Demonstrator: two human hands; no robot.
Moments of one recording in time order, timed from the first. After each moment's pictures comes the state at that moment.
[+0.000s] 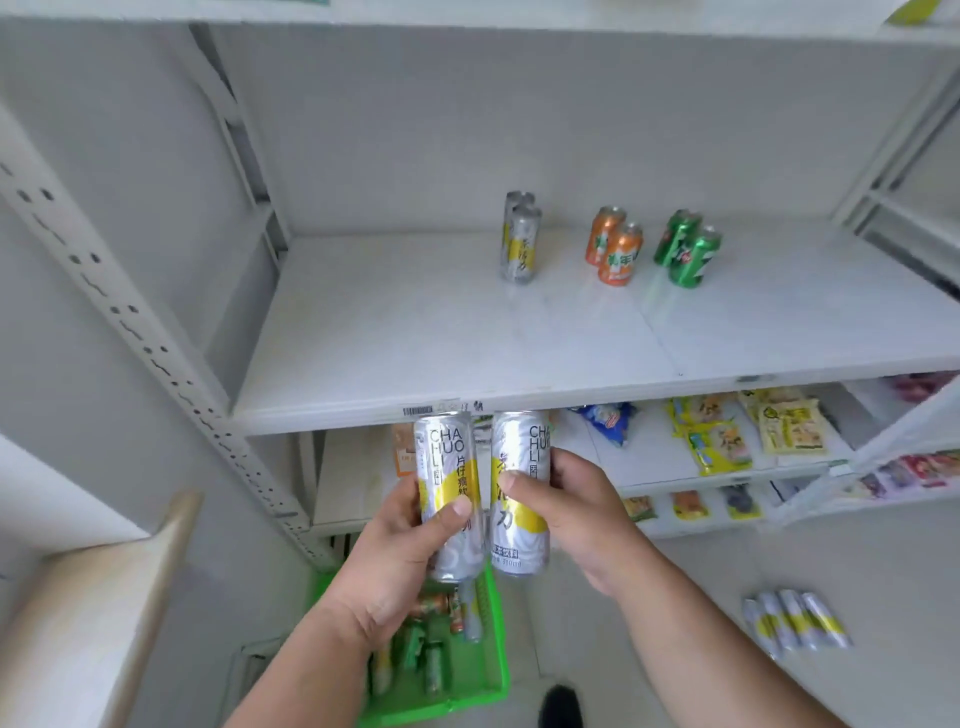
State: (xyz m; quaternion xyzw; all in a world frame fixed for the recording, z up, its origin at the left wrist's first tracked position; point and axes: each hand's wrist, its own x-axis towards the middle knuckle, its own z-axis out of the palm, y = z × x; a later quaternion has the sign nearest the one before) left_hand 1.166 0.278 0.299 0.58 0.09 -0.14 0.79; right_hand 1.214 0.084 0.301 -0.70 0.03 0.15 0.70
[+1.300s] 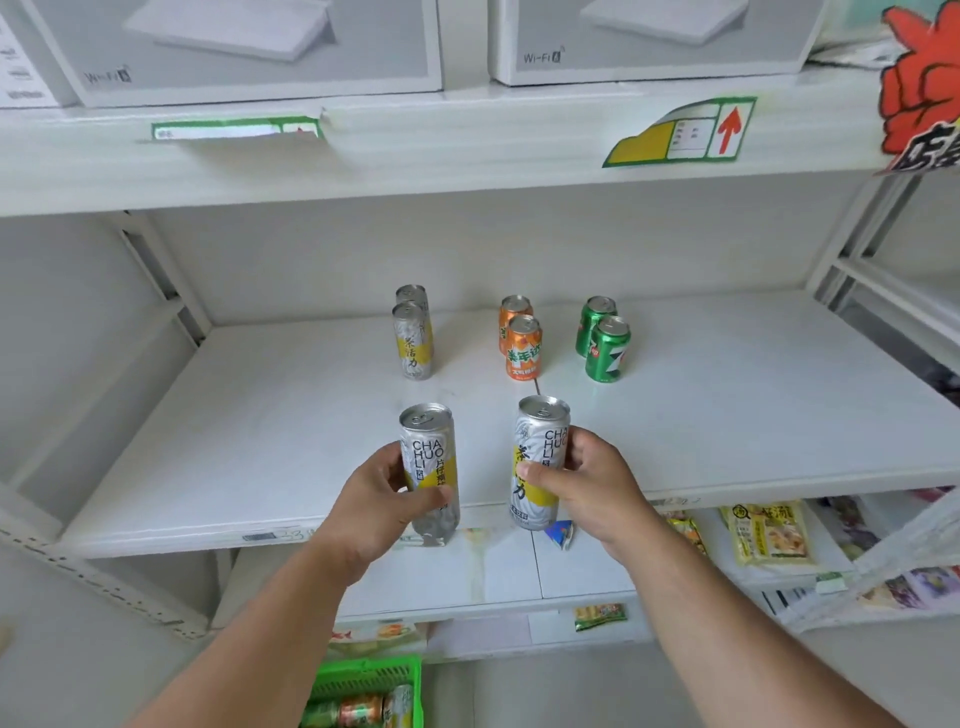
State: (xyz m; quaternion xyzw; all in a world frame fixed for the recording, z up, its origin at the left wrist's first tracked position) left_hand 1.387 0.094 0.341 0.76 0.11 -0.05 0.64; right_hand 1.446 -0.153 0.325 -0.75 0.00 0.10 0.66
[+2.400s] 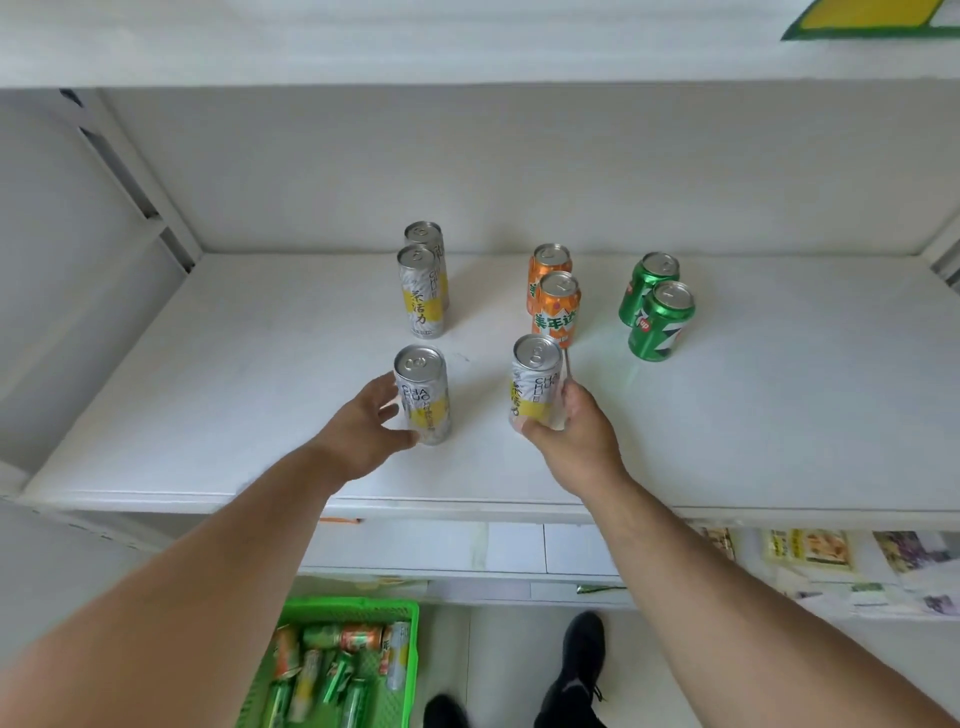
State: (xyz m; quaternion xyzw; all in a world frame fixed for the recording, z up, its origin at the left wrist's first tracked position) left_hand 1.500 0.149 0.280 0.82 0.17 -0.10 0.53; right_hand 1.548 -0.115 0.258 -0.85 0.04 0.10 0.51
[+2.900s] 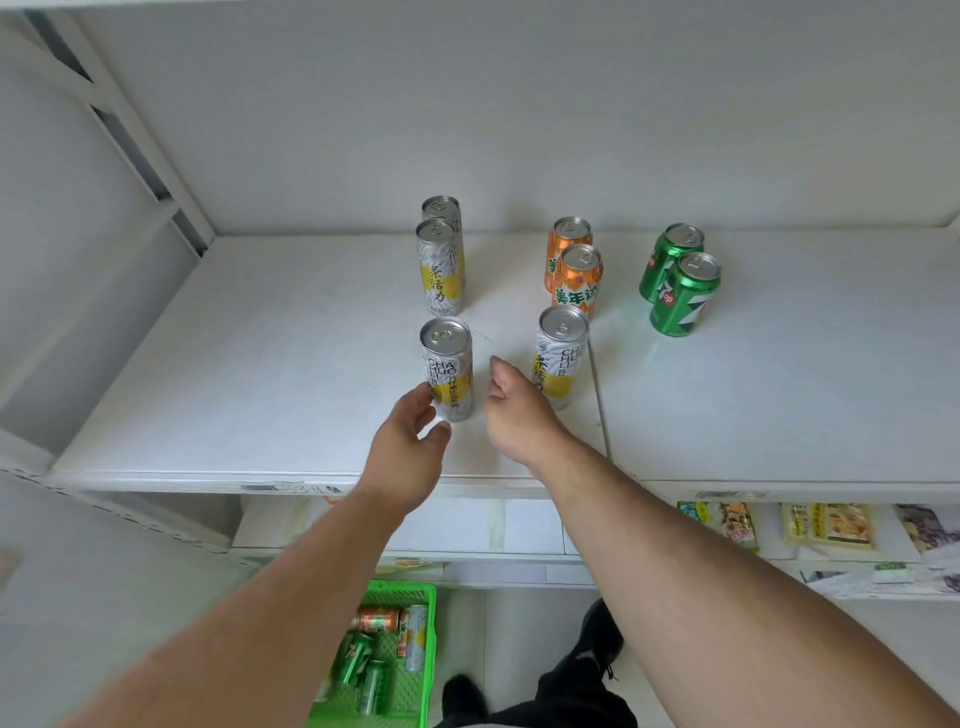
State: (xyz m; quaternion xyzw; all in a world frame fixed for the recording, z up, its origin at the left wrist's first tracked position) left_hand 1.453 0.096 0.273 0.78 0.22 0.03 0.58; right_hand 1.549 -0.029 0.244 -0.83 -0.07 0.22 0.51
